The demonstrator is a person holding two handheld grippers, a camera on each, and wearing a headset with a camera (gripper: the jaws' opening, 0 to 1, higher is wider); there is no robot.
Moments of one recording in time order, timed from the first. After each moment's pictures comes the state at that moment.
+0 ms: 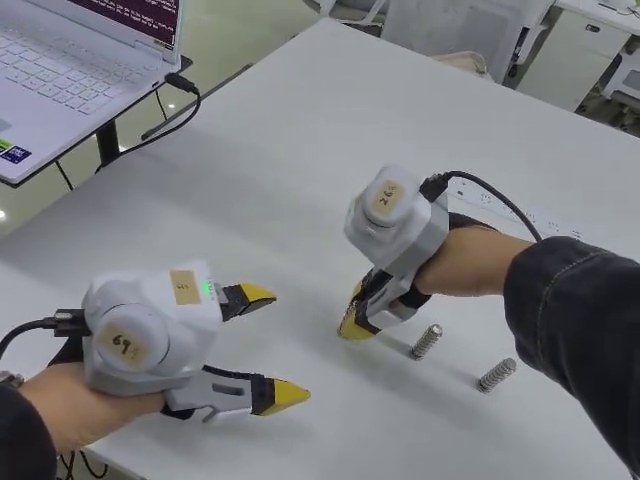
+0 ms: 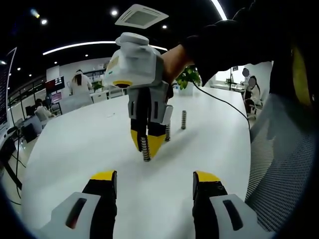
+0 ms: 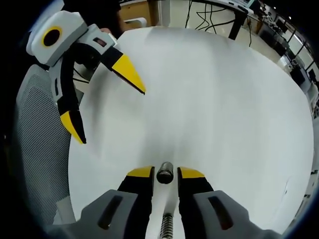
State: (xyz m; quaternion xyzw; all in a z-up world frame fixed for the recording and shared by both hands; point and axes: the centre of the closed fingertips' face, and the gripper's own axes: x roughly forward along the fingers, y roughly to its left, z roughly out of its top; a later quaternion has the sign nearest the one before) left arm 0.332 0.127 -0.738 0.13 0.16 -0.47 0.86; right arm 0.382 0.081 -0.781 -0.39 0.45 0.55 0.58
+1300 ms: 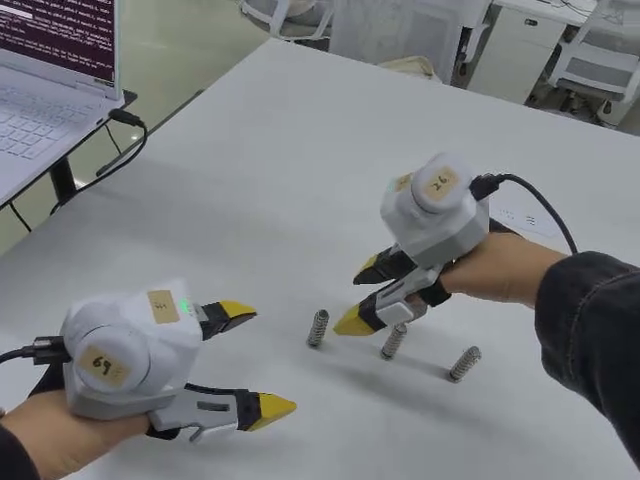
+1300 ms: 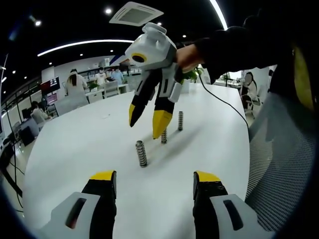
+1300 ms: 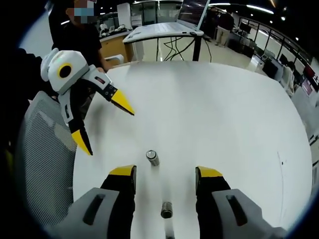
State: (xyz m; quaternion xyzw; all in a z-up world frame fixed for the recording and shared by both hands) left arm 0.332 0.116 -0.732 0.14 0.16 -0.49 0.85; right arm 0.394 0.055 -0.732 -0.27 0.38 0.52 0.71
